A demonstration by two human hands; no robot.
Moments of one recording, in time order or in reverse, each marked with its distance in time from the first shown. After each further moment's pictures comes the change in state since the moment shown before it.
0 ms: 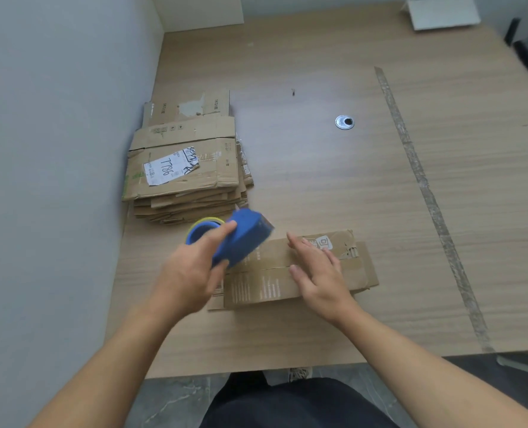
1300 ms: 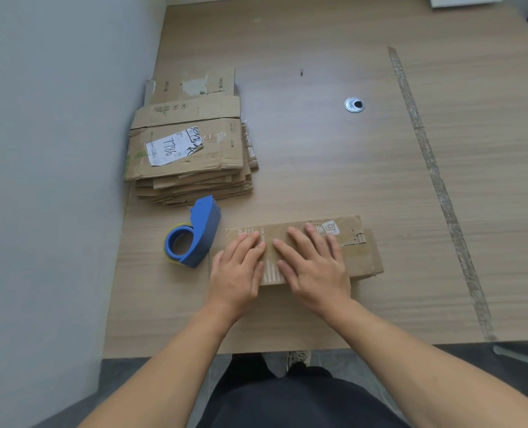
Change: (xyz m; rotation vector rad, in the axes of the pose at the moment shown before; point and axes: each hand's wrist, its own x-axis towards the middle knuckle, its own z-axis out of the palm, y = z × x) left_hand -0.019 0.005 0.113 0.041 0.130 -0.009; right_hand -0.002 0.017 0.039 -0.677 0.240 -0.193
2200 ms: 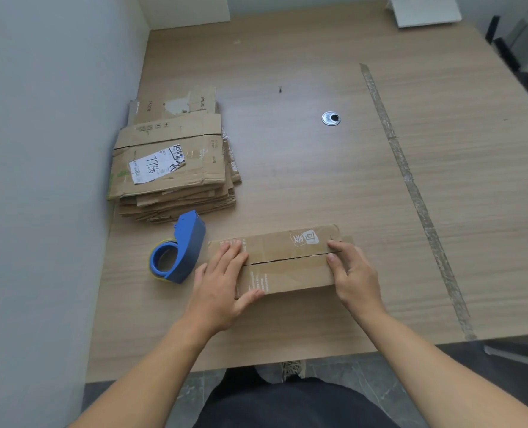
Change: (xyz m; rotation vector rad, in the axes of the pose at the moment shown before) left_hand 0.004 0.000 -0.017 0.079 -0.210 0.001; right_hand -0.020 0.074 -0.033 0.678 0.064 0.519
